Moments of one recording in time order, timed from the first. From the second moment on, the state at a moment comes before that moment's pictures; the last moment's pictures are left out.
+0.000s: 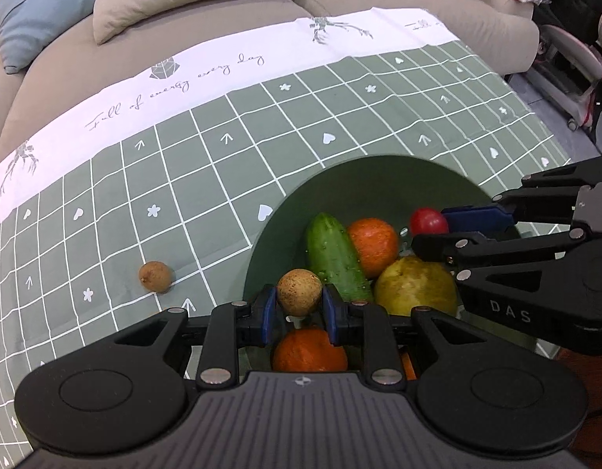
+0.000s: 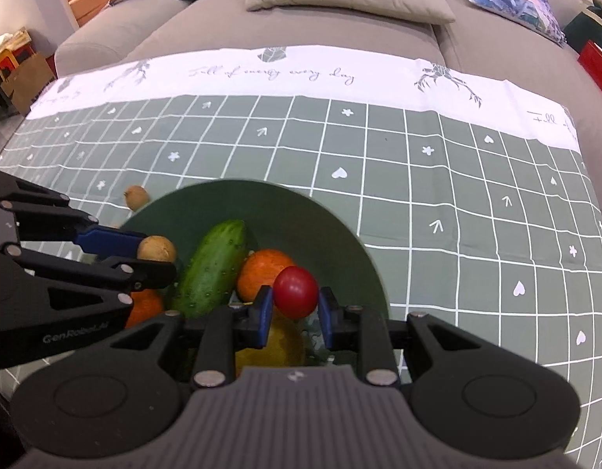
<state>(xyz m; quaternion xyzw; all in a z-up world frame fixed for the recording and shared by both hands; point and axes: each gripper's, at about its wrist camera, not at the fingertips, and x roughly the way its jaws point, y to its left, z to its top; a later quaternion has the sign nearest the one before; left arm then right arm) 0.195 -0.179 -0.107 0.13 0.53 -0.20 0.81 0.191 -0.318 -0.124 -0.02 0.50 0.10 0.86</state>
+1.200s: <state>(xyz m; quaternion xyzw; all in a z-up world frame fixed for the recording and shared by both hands) 0.169 -0.148 -0.046 0.11 0.46 -0.21 0.85 0.169 -0.293 -0.081 -0.06 0.46 0.09 0.88</state>
